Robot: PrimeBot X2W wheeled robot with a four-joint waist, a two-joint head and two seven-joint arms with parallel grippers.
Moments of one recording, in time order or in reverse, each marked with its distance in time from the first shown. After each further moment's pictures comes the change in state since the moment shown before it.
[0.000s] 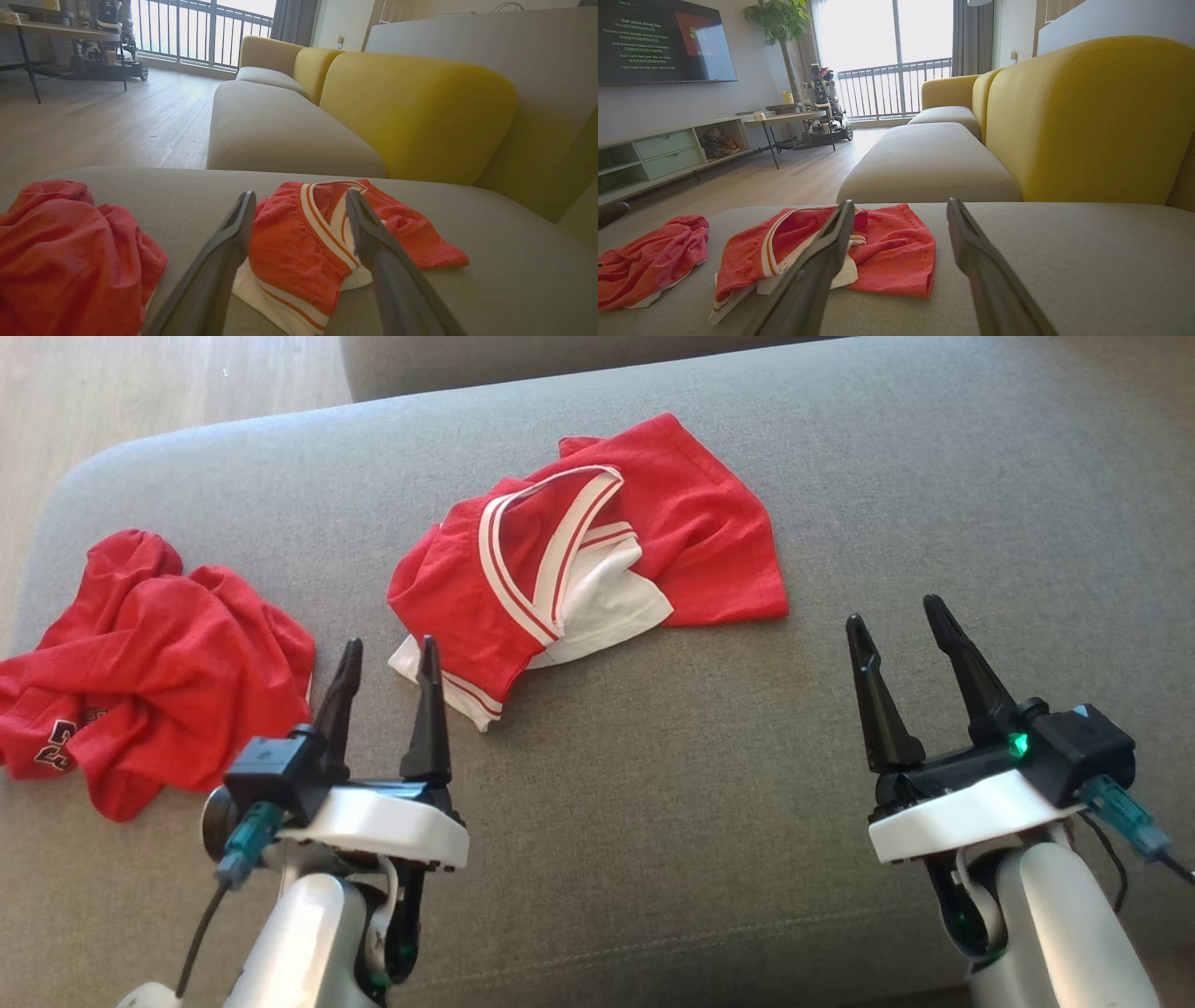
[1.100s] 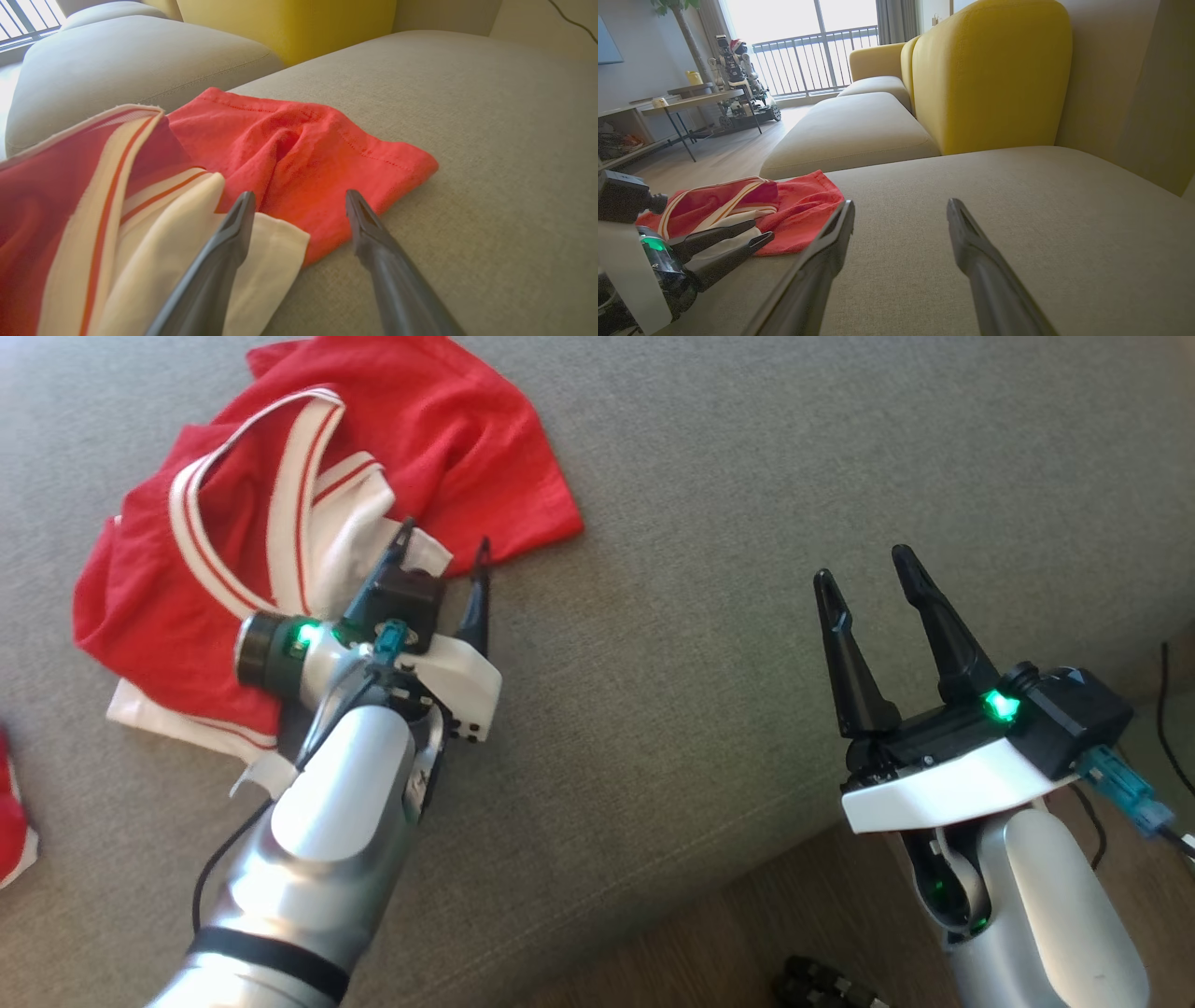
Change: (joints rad) left arm -0.458 -0.007 -0.186 0.547 0.215 0.036 0.009; right arm -0.057 0.001 0.070 -0.055 0.069 0.000 0.000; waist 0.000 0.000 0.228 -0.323
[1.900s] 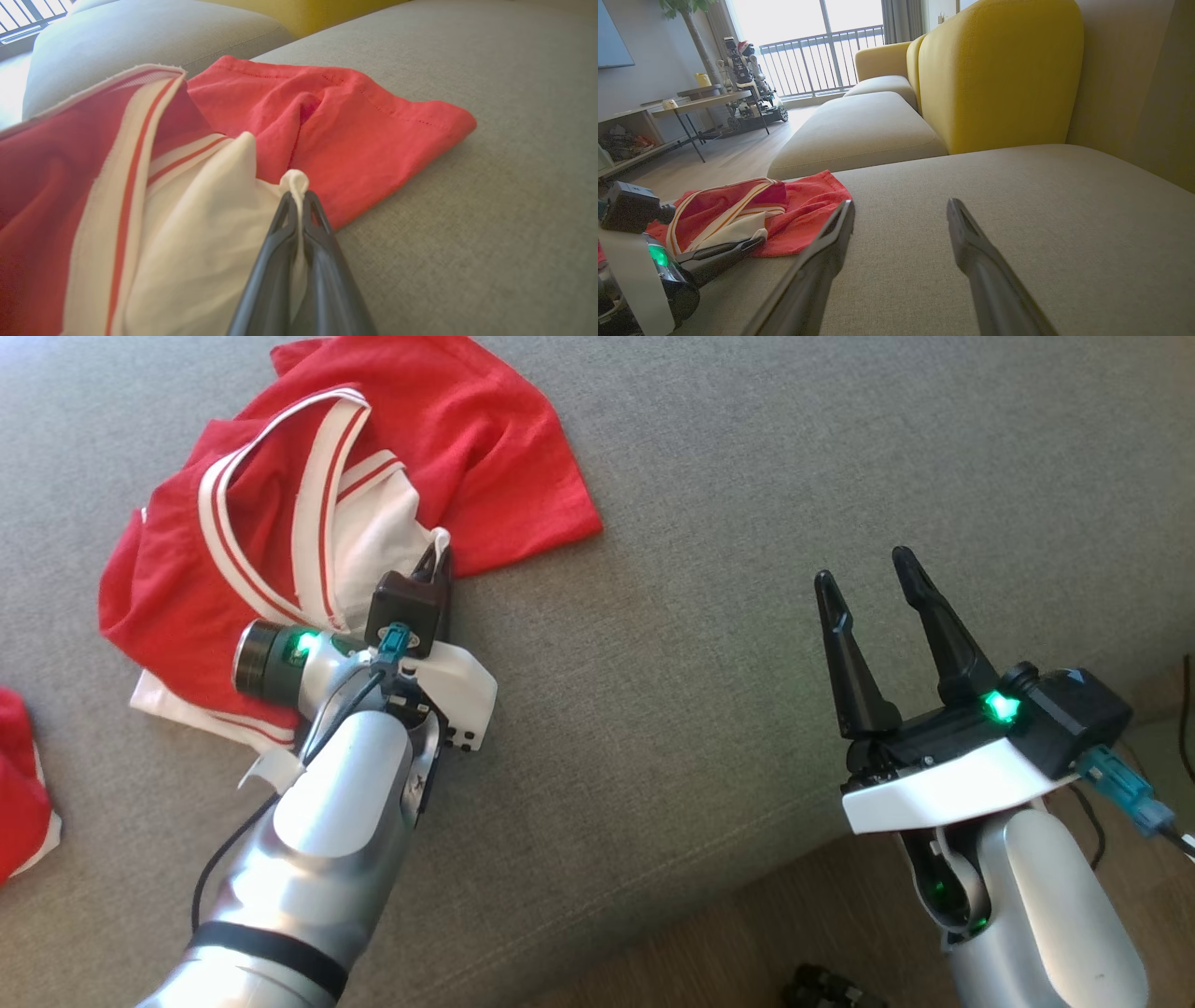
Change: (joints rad) left arm -0.040 0.001 -0.024 0.111 -0.008 0.018 -0.002; right arm -0.001 0.000 -0.002 0.007 0.008 0.000 0.000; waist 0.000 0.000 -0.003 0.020
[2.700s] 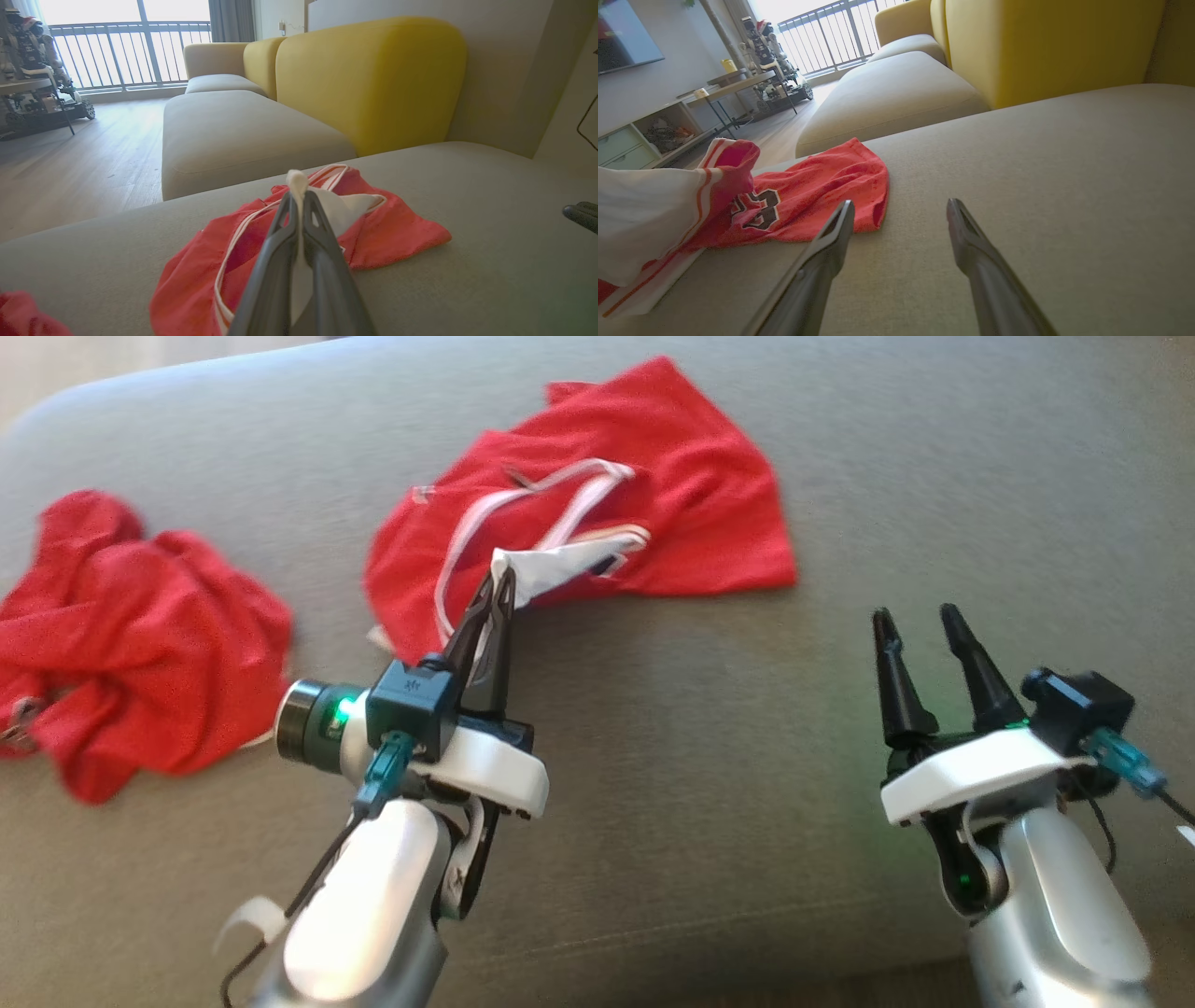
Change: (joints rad) left arm 0.302 0.003 0.017 -0.563 -0.051 0.004 -0.007; right arm -0.070 -0.002 -0.121 0.339 0.055 0.000 0.000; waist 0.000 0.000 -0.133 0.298
